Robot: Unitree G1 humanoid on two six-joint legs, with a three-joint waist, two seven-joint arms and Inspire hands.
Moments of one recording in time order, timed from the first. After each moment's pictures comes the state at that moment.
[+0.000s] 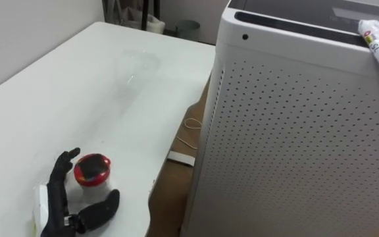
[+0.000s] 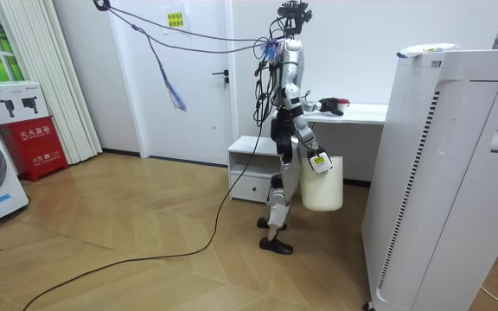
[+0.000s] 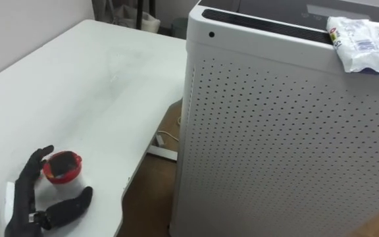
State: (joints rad) left arm 0.06 0.26 -0.14 0.40 0.14 -0.35 0.66; right arm 0.06 -0.25 0.25 1.04 0.42 -0.11 0.22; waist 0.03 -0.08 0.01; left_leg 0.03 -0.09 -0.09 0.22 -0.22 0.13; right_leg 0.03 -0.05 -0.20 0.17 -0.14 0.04
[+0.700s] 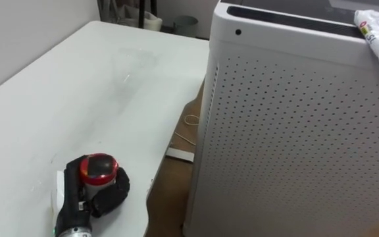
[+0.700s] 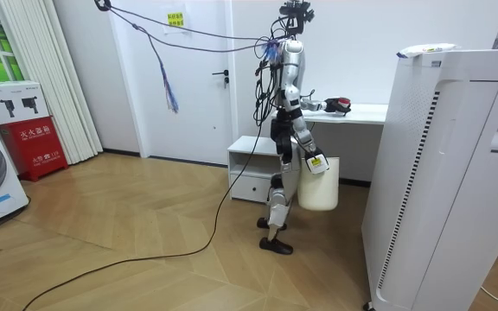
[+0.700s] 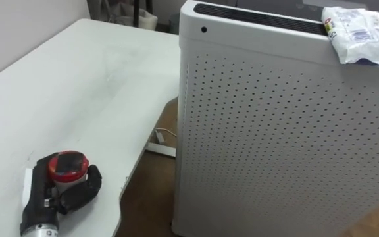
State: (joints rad) left arm -0.01 0.23 -0.16 0.42 0.11 -0.35 0.56; right arm 0.06 -0.24 0.28 1.05 0.41 -0.11 0.22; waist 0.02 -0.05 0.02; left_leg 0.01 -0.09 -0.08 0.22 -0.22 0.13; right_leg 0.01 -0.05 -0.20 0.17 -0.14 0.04
